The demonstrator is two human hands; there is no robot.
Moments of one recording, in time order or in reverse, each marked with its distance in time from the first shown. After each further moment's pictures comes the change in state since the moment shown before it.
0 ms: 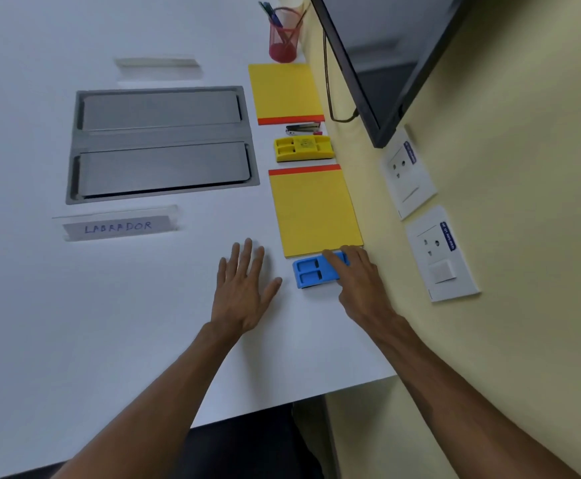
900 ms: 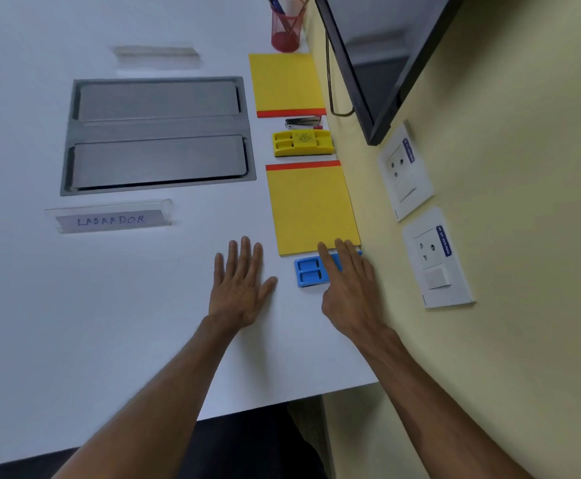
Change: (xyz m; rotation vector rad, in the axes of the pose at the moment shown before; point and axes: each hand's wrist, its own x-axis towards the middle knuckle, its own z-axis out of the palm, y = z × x) left_hand 0.012 0.004 0.022 0.161 -0.122 -0.038; right_hand -0.009 -0.008 0.003 -0.060 0.016 0.036
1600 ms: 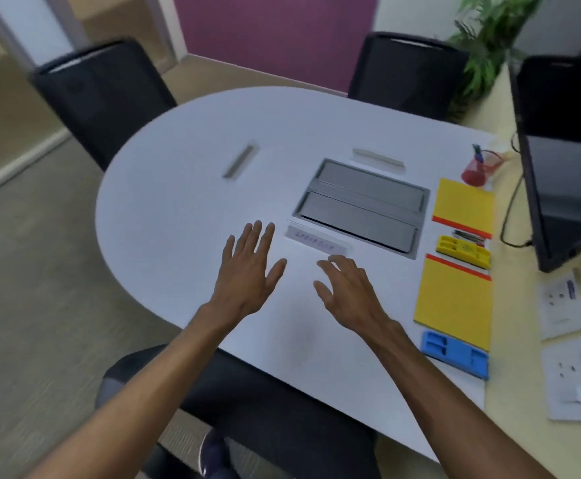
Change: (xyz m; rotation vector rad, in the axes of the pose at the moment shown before) left_hand -0.255 -0.136 -0.194 -0.124 0.531 -0.447; right_hand -0.027 -0.257 -0.113 0.217 -0.023 -0.676
